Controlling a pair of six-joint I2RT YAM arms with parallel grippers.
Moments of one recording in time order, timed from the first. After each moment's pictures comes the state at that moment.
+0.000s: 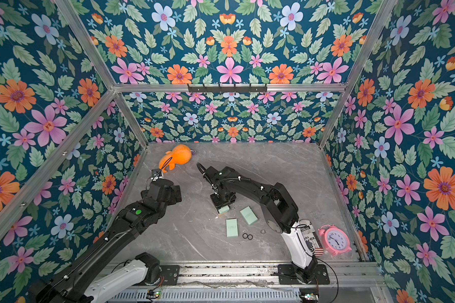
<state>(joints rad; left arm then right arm) -0.53 0.94 0.81 -0.63 -0.61 -0.42 0.85 2.14 1.81 -1.10 -0.10 0.35</state>
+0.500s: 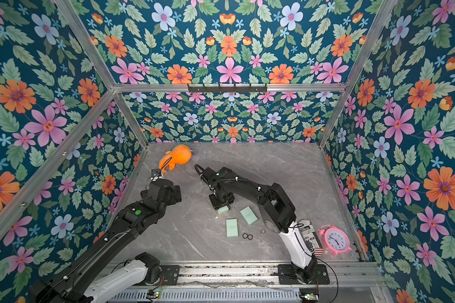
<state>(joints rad) -0.53 0.94 0.81 -0.63 -0.61 -0.42 0.87 2.17 1.85 -1.13 -0.06 0.41</state>
